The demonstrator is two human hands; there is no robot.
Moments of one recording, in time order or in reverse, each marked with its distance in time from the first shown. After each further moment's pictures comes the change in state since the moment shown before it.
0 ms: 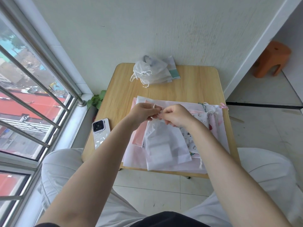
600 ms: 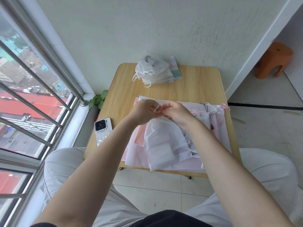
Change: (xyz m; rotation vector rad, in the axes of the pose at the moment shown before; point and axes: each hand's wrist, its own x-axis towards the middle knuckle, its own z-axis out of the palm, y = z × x) left_hand -0.003 0.007 -0.003 0.464 0.104 0.185; right_hand 0.021 0.009 0.010 0.296 0.032 0.016
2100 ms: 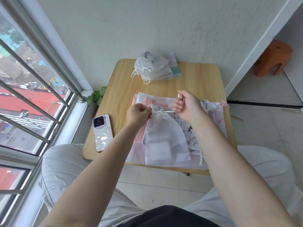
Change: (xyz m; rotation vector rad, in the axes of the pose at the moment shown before) left_hand -0.012 -0.023 0.024 -0.354 0.348 -0.324; right_hand 0.003 -0.009 -0.025 0.861 0.075 0.143
